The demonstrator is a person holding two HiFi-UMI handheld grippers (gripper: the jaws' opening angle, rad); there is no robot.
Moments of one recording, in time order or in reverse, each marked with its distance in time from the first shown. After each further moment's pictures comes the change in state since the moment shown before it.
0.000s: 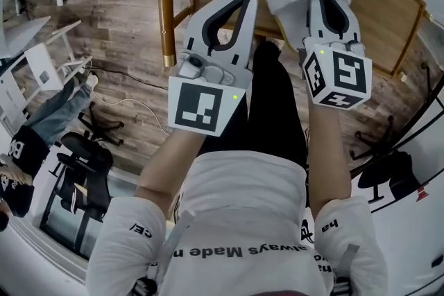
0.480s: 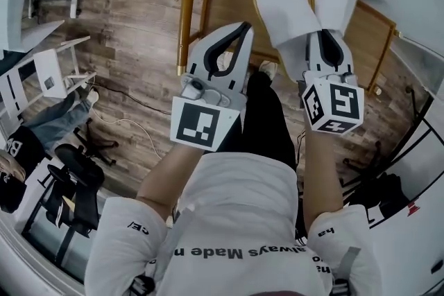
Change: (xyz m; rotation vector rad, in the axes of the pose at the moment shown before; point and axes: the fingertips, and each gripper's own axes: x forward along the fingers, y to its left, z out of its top) left arm -0.036 -0.012 0.085 0.023 -0.078 0.007; right arm -0.059 0.007 0.078 -0.020 -0.062 0.027
